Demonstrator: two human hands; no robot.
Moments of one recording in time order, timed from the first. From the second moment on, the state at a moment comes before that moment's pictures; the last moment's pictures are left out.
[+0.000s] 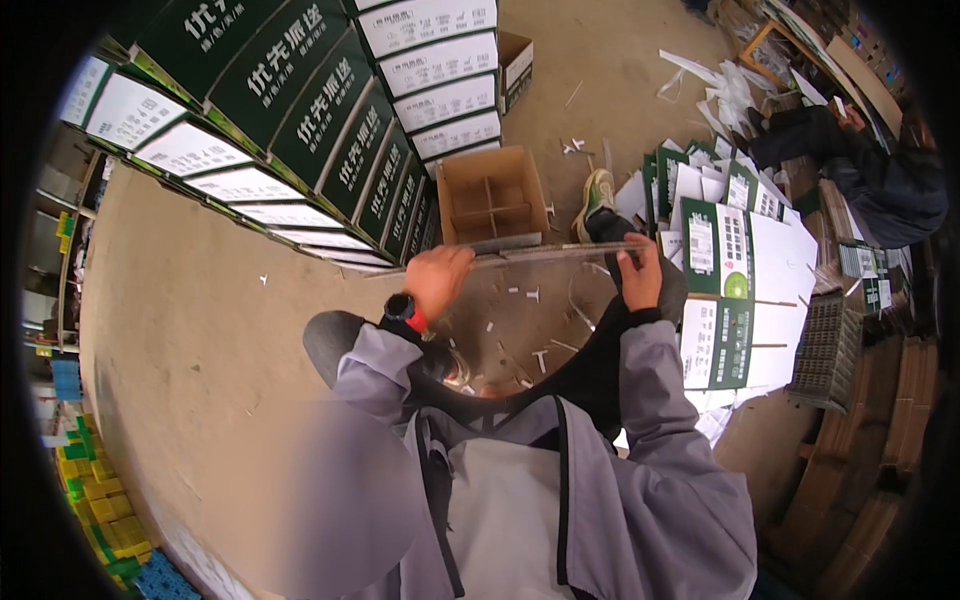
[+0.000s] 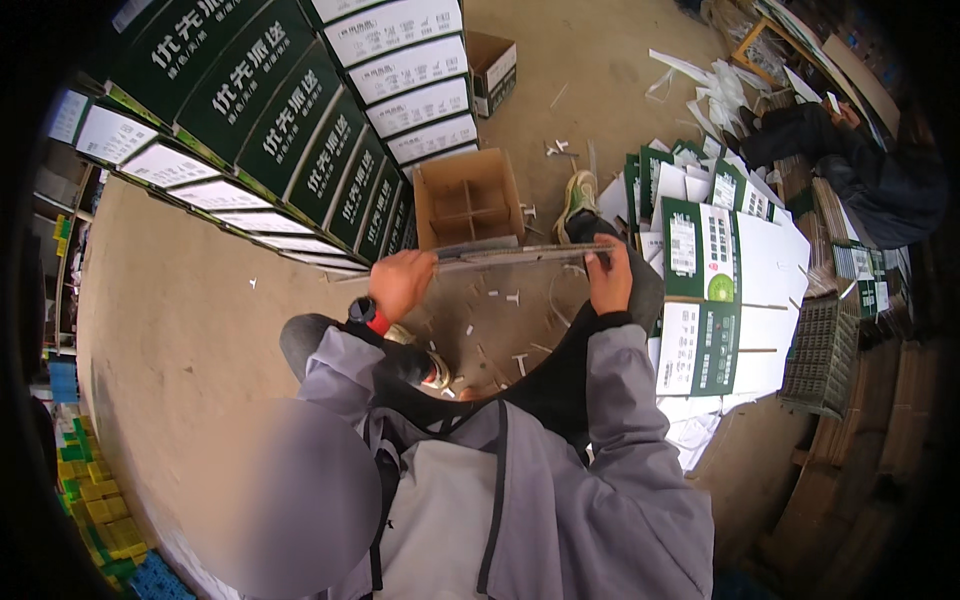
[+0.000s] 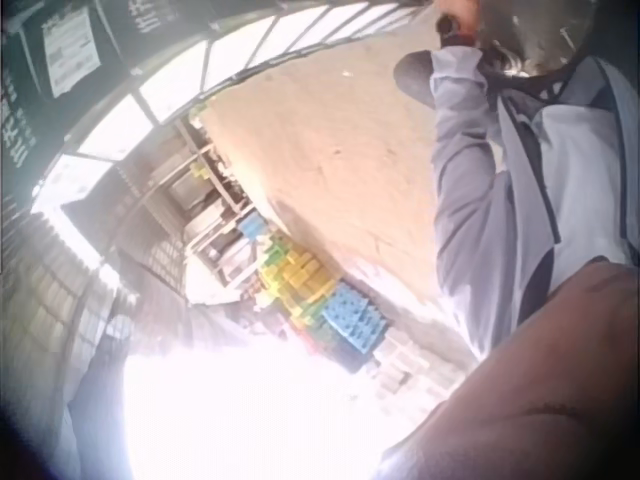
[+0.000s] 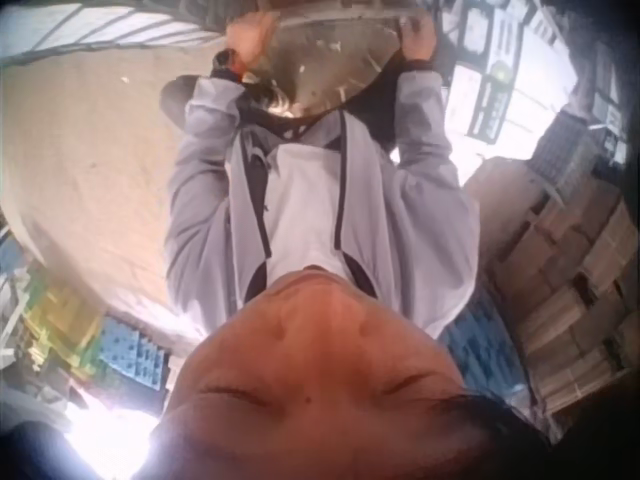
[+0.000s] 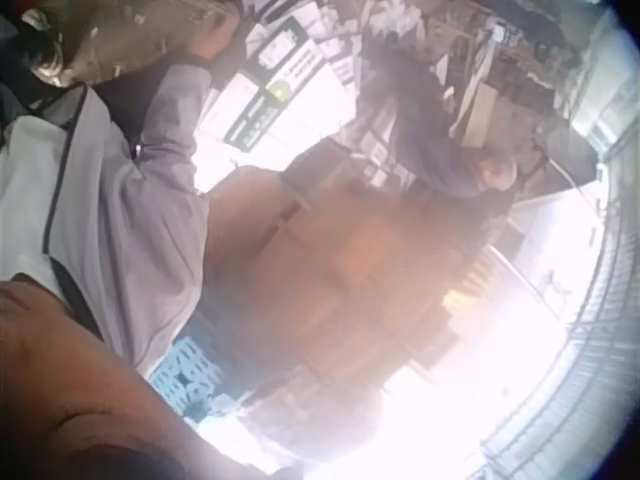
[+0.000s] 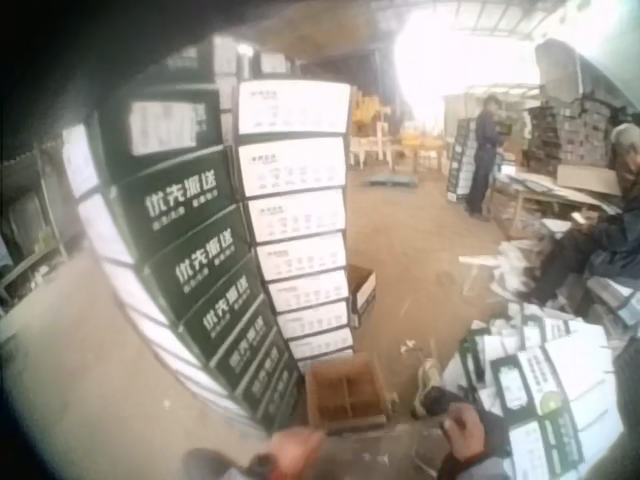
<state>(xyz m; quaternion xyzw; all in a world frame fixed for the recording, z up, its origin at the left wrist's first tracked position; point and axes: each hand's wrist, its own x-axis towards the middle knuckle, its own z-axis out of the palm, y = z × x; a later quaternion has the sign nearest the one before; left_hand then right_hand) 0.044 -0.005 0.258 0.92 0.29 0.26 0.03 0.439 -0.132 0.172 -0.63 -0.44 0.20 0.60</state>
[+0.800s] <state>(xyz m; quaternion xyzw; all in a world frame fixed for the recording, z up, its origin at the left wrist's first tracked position) -0.022 0.000 0.248 0.83 0.41 0.36 0.08 0.426 -0.064 0.284 -0.59 -0.69 0.36 0.21</state>
